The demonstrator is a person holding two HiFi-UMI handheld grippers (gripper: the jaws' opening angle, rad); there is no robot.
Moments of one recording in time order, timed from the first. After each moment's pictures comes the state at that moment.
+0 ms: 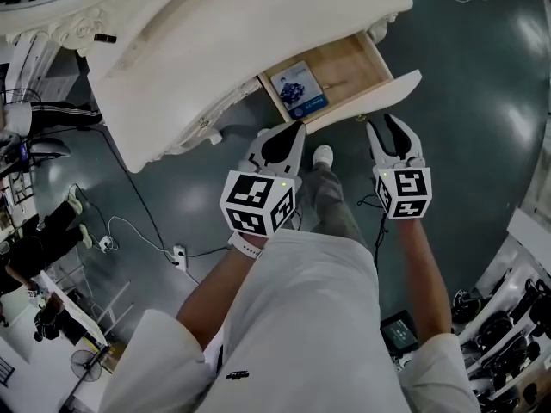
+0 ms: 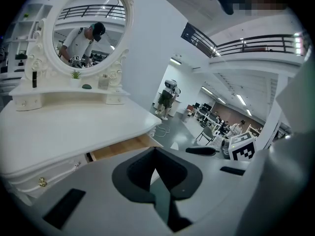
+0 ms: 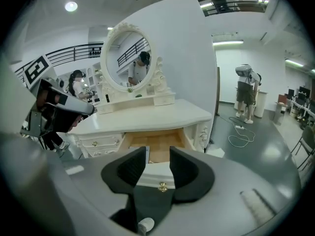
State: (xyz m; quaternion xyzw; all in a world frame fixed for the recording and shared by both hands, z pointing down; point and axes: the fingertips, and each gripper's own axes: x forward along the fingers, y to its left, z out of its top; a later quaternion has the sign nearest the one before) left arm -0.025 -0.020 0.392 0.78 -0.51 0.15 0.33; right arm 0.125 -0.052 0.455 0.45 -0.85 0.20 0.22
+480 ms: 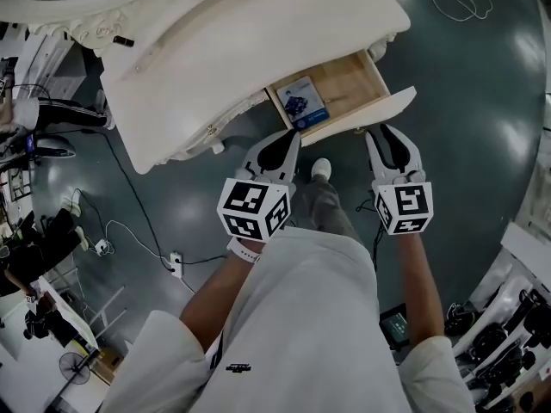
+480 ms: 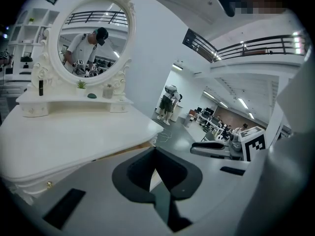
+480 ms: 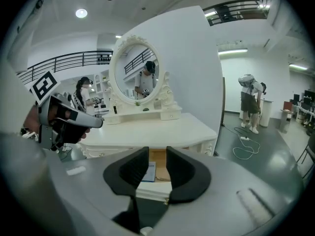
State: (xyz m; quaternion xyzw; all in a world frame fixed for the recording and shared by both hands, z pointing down) left arm -0.042 -0.017 0.358 0.78 -0.53 0.13 0.31; right arm 0.109 -0.051 0.384 0.43 -0.87 0.16 0.18
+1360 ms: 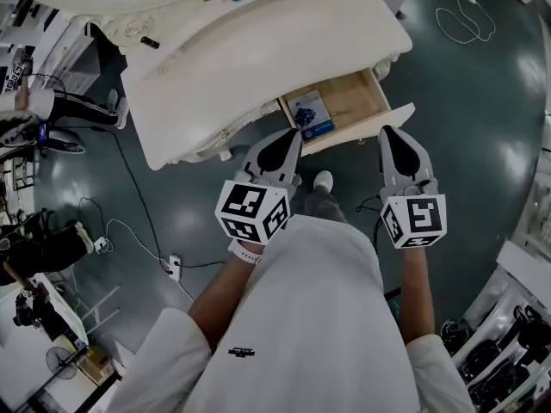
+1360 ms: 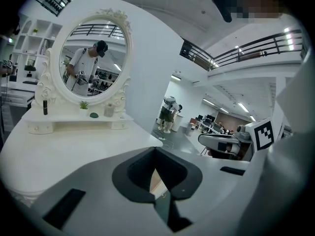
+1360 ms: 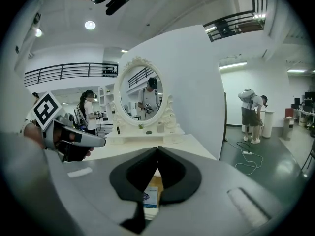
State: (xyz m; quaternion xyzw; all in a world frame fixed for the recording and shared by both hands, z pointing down) left arm -0.054 -0.021 0.288 0.78 -0.56 0.09 0.27; right arm 0.097 -0.061 0.269 0.43 -0.89 0.12 0.11
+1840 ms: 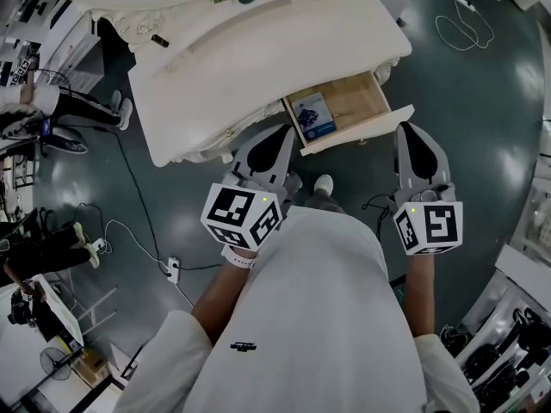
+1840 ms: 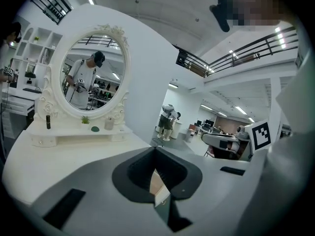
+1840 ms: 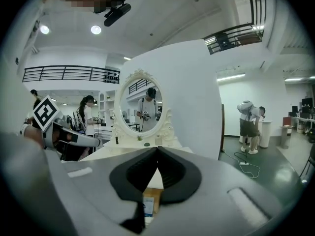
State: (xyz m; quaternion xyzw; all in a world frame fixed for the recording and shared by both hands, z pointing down) left arm -0.069 -0.004 0.231 0.79 -0.56 0.05 0.23; right arm 0.109 -0.051 0.207 0.44 -0.89 0.07 0.07
